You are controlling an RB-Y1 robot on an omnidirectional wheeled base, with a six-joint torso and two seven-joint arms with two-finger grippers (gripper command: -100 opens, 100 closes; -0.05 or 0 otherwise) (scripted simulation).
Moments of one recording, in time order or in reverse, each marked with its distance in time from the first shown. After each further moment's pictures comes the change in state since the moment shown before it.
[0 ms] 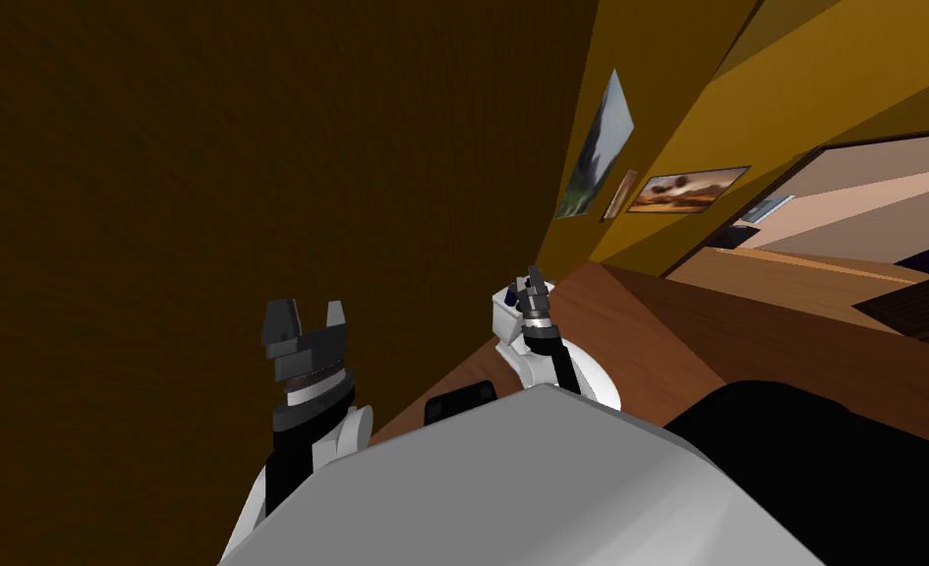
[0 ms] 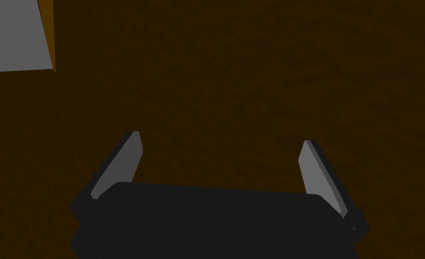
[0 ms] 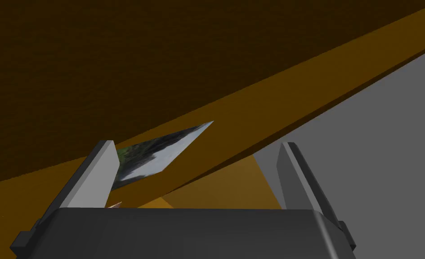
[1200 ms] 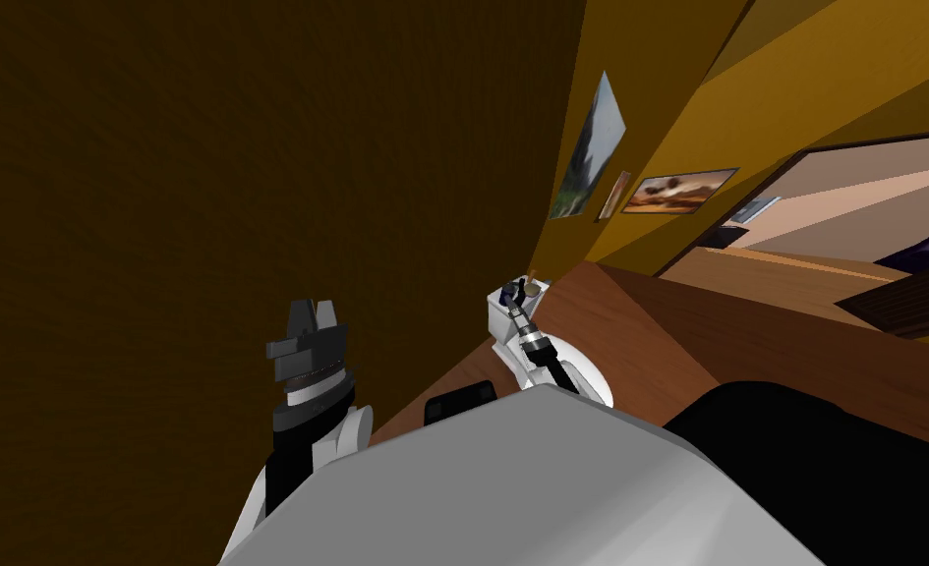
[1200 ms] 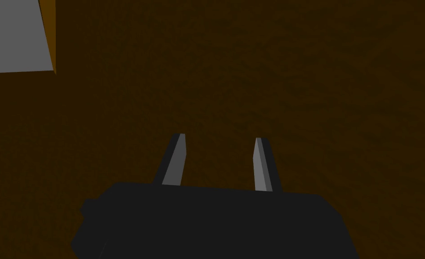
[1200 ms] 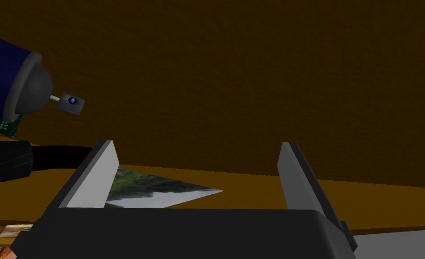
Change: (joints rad) left arm 0.000 0.000 0.000 0.000 0.000 0.000 0.000; right arm 0.047 -0.199 -0.011 0.235 0.145 0.051 0.157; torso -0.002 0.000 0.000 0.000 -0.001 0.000
